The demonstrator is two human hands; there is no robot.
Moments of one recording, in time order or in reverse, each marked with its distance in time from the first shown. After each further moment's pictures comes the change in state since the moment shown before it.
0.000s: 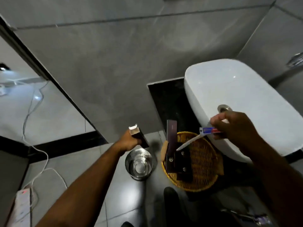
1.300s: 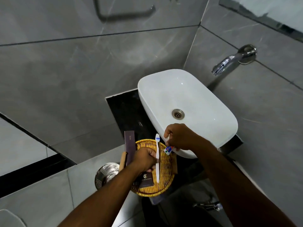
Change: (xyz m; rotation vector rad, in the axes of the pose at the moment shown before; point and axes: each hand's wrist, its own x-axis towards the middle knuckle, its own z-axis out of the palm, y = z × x) left_hand -0.019 0.107 0.165 -0.034 -0.243 -0.069; right_hand 0.014 0.025 -0.022 -0.563 -0.318 -0.034
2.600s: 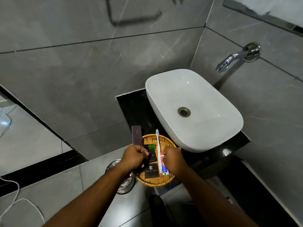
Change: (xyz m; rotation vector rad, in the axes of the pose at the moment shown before) left_hand -0.053 -0.024 -0.033 -0.077 0.212 -0.009; right_hand -0.034 0.011 0.116 -0.067 0.111 0.054
